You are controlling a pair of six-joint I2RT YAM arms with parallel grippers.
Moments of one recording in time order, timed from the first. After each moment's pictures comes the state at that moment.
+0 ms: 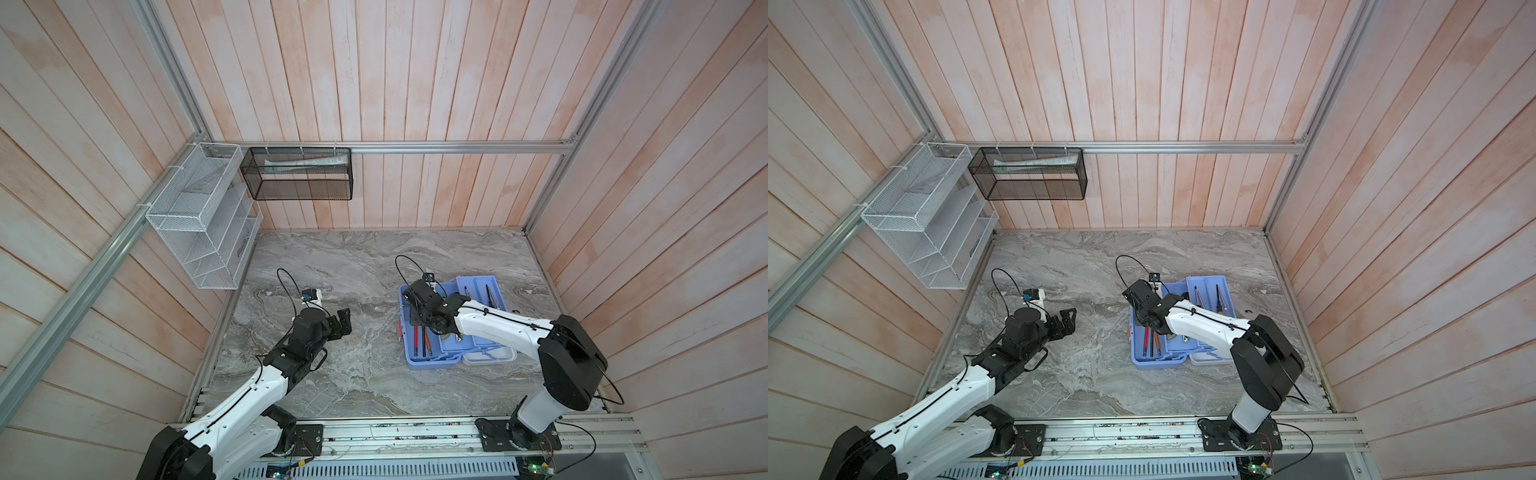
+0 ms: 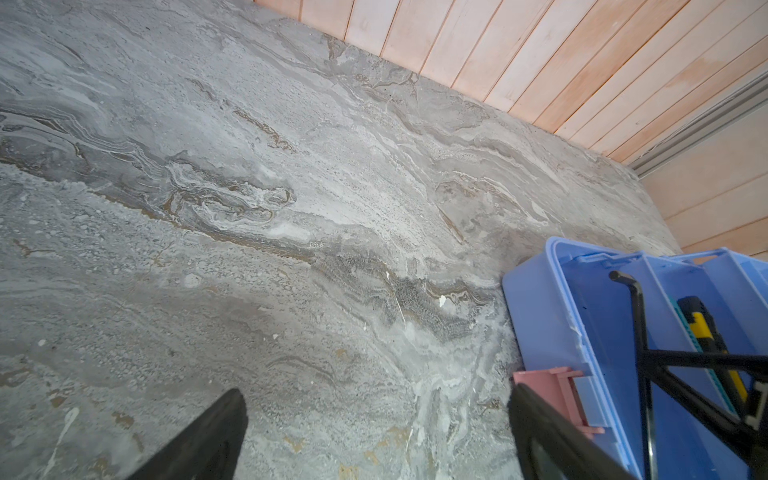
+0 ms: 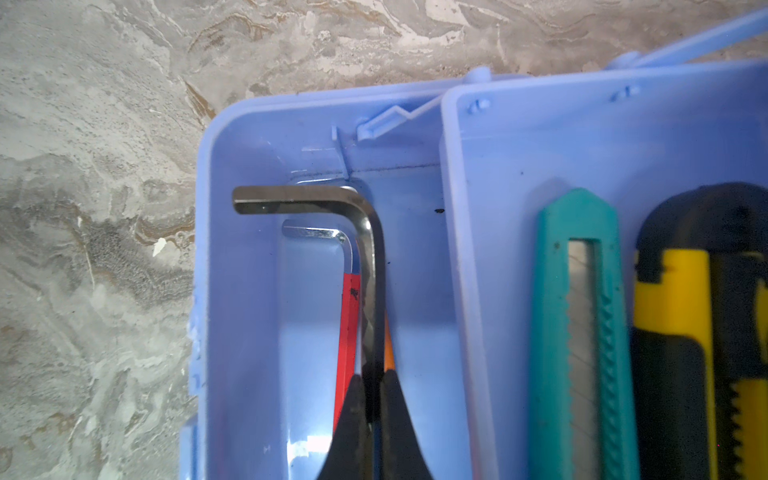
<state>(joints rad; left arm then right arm) -0.47 0.96 0.44 -0.03 -0.15 -0.54 0.82 1.65 1.09 -0.52 0.38 0.73</state>
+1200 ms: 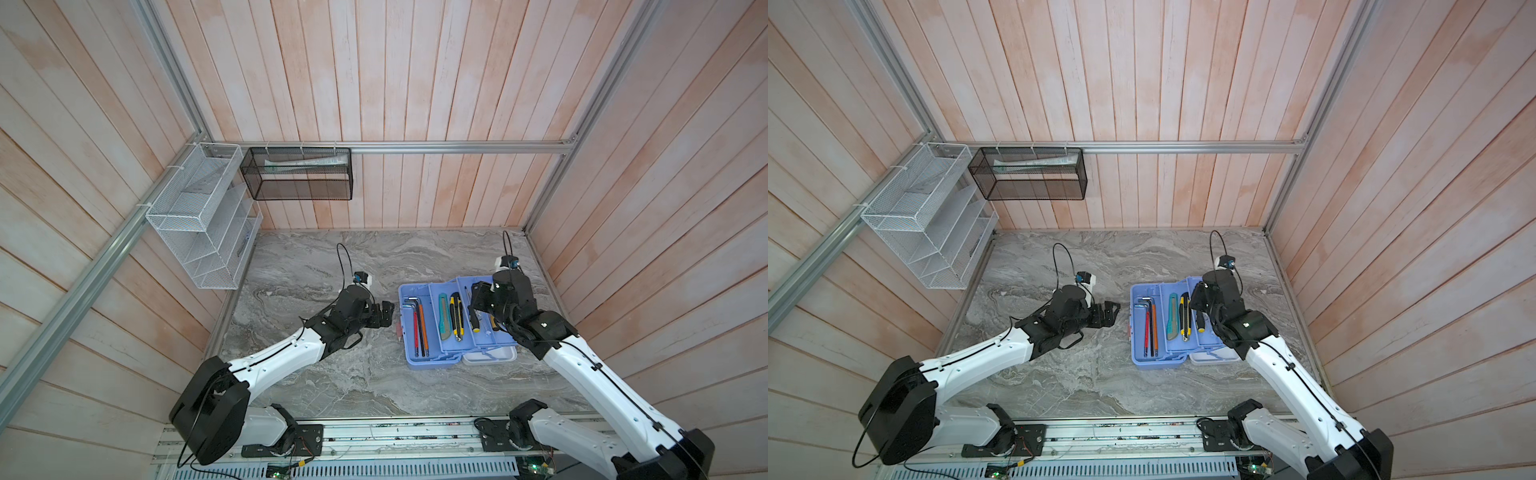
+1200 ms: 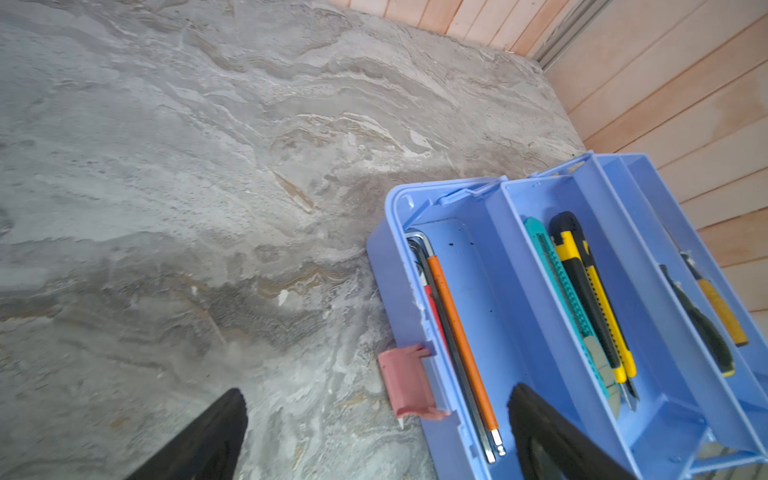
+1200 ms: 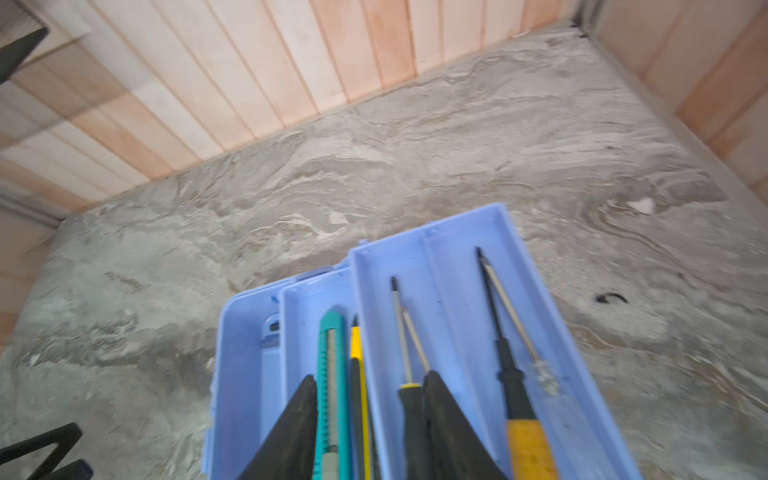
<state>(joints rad) -0.70 1.39 0.82 -0.05 -0.04 -0.51 0.42 0.96 0.88 -0.53 0.27 0.57</state>
